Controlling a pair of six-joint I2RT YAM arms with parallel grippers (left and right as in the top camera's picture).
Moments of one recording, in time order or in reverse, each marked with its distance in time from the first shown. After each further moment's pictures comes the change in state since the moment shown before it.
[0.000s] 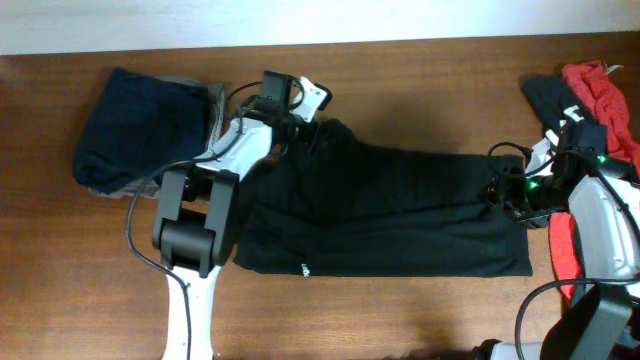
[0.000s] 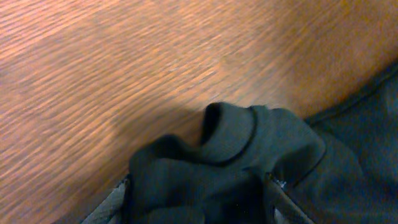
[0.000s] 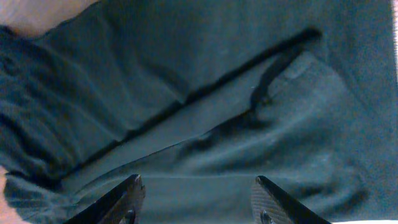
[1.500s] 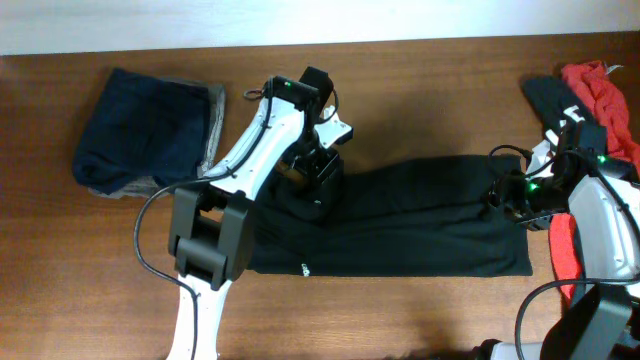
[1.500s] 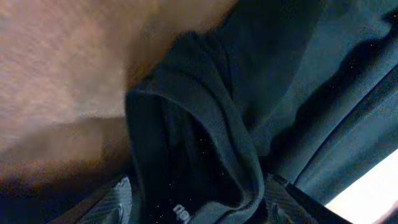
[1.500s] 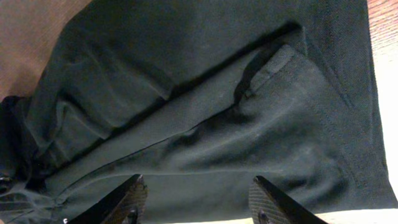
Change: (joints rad) left arm -0.145 -0.041 0.318 -0.957 -0.213 0.080; right arm 0.000 0.000 0.000 -0.016 0.027 -0.014
